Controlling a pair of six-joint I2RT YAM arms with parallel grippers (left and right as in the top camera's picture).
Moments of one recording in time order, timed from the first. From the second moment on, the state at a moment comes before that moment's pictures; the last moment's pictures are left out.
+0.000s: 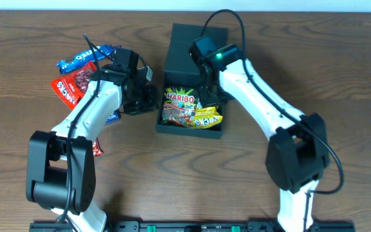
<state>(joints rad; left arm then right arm) -0.21 1.81 1.25 -0.75 0.43 -0.33 0.52 2.09 1.77 -1.22 0.11 0.36</state>
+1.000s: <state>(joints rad) -0.21 1.81 1.25 -0.74 0.43 -0.33 0.54 2.19 1.67 -1.12 0.09 0.43</state>
